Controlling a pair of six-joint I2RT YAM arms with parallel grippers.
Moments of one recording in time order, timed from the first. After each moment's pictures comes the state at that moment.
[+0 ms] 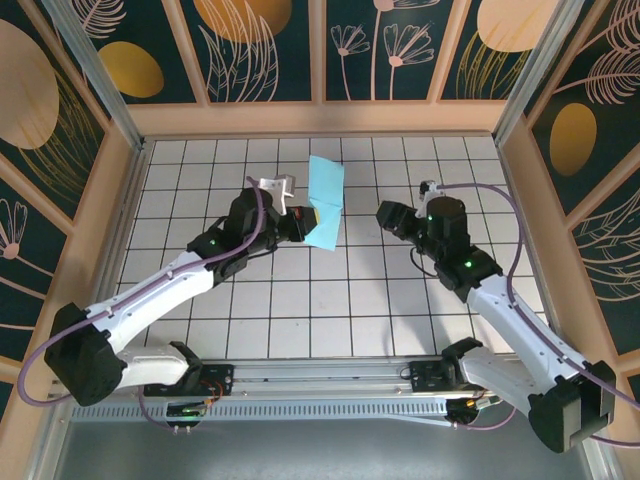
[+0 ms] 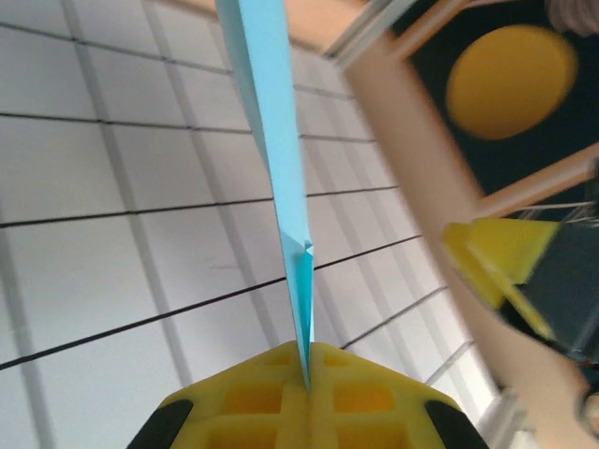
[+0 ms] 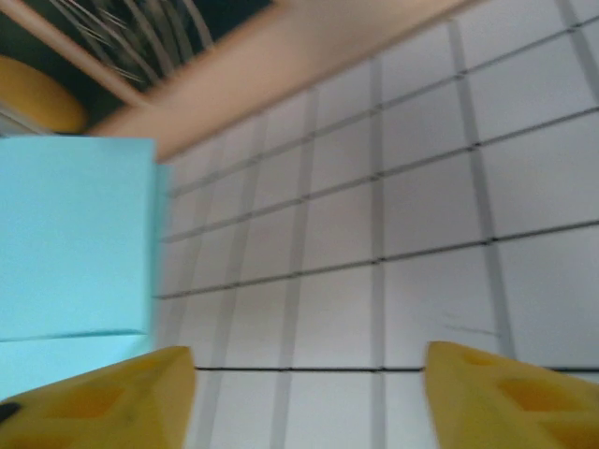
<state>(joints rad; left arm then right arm) -0.74 1.28 0.99 -0.16 0.11 -0.71 0.46 0.96 0.75 -0.25 -0.01 0.65</state>
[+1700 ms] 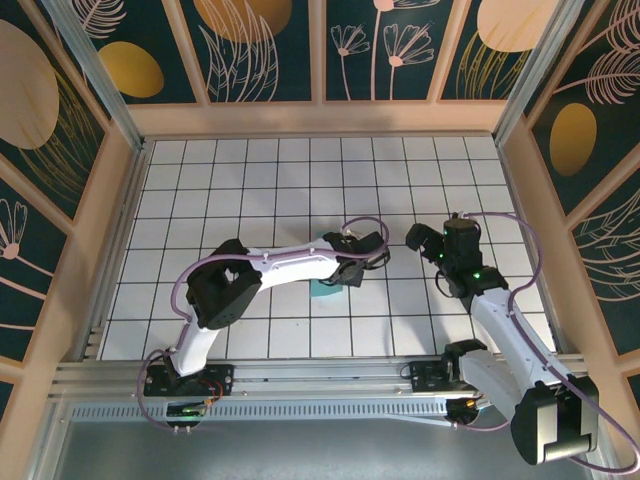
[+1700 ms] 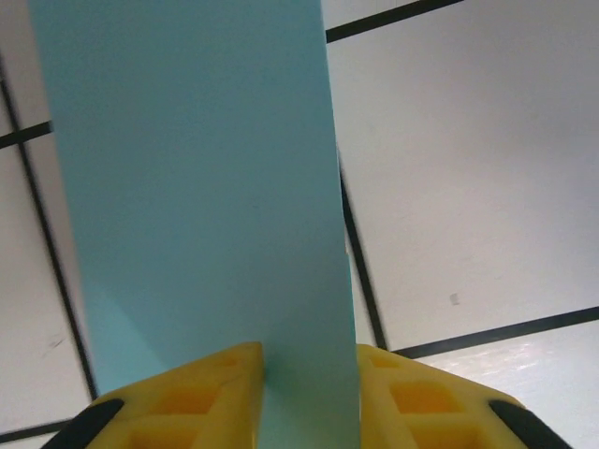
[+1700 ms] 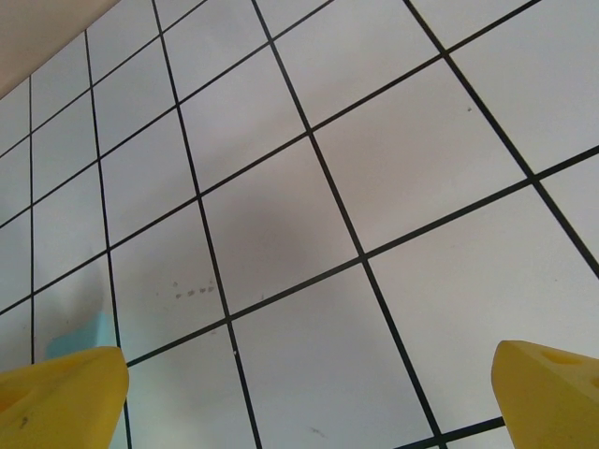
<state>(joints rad) -1.06 2.08 1.53 -0.77 -0.31 -0.79 0.21 0.89 0.55 -0.35 0.08 0.63</state>
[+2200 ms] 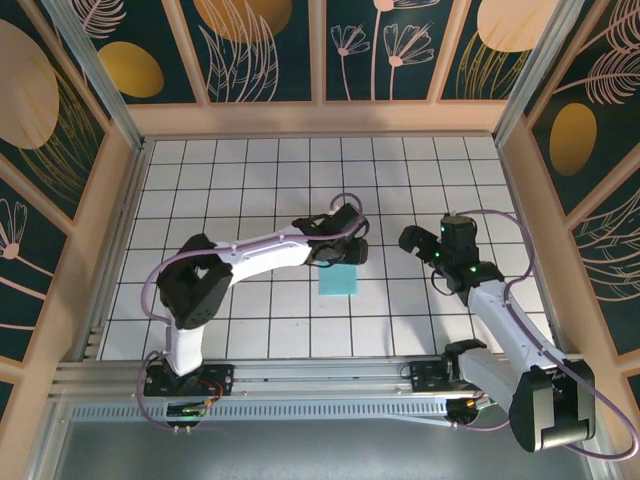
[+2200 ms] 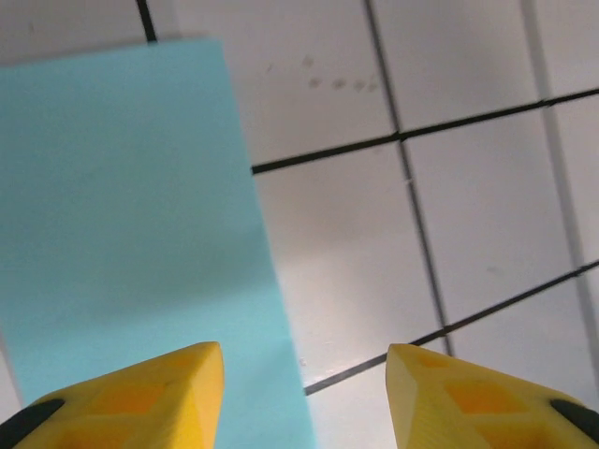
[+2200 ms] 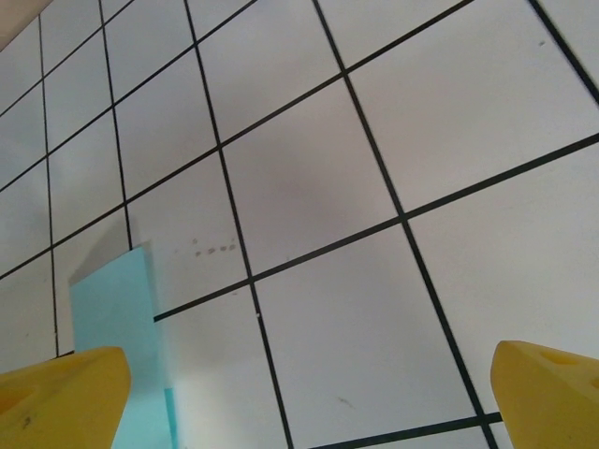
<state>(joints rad) -0.92 1.91 1.38 -0.44 -0.02 -0.77 0.21 0.97 0.56 -0.34 -0.05 0.62</state>
